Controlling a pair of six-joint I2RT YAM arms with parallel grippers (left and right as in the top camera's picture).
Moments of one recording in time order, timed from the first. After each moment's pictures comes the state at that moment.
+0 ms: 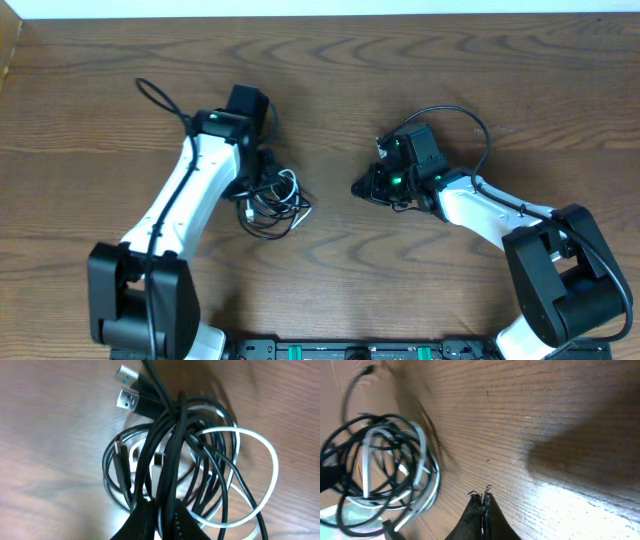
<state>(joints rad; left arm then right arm) -0.24 1.69 1.25 -1.07 0.02 -0.51 0.44 1.78 0.87 -0.07 -0.58 0.73</state>
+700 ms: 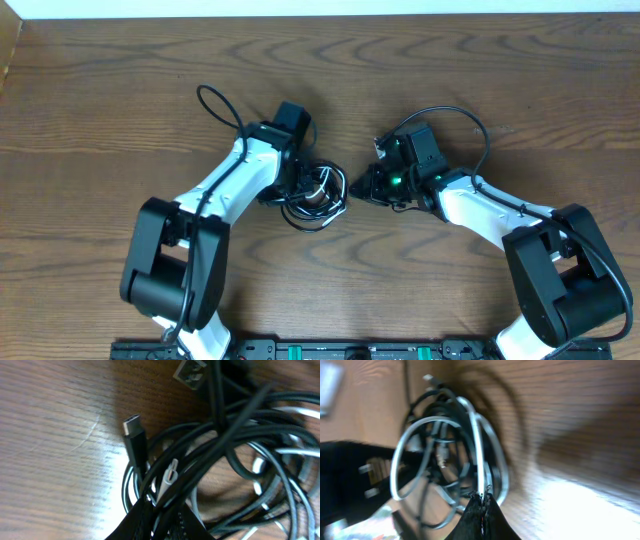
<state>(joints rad) -0.37 1.84 1.18 -0.87 0.07 -0.58 0.44 1.78 0.87 -0.05 -0.64 0.73</state>
